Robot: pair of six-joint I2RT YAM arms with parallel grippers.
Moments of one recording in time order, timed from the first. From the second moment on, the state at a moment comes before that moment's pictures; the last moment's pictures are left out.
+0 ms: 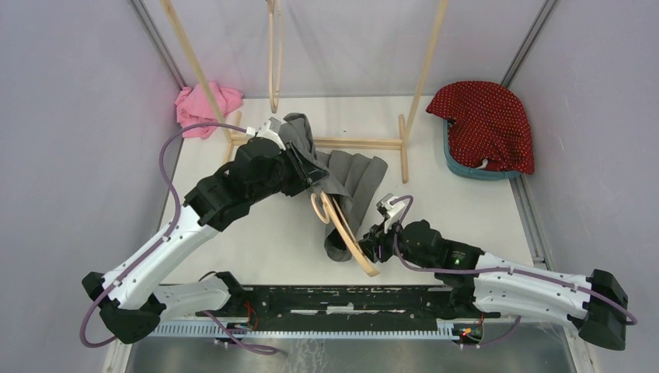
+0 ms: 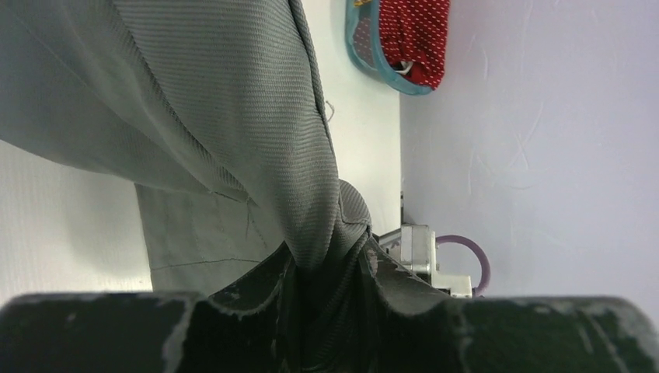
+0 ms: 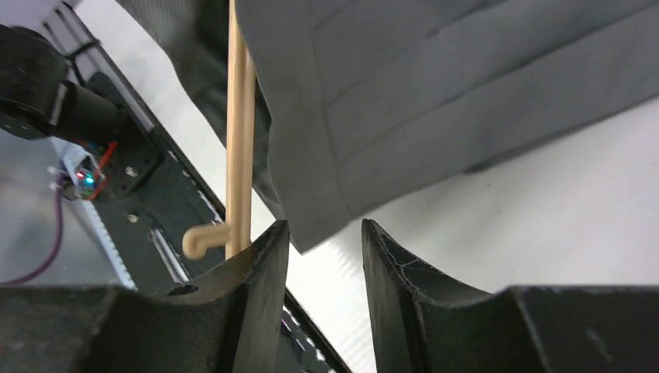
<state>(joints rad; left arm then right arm) -0.80 1.07 1.27 -0.68 -0.10 -1.06 1.13 0.79 0.42 -0.04 0.16 0.43</state>
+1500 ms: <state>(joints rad) -0.80 1.09 1.39 -0.57 0.03 -1.06 1.10 0.92 0.52 0.00 0.27 0.41</state>
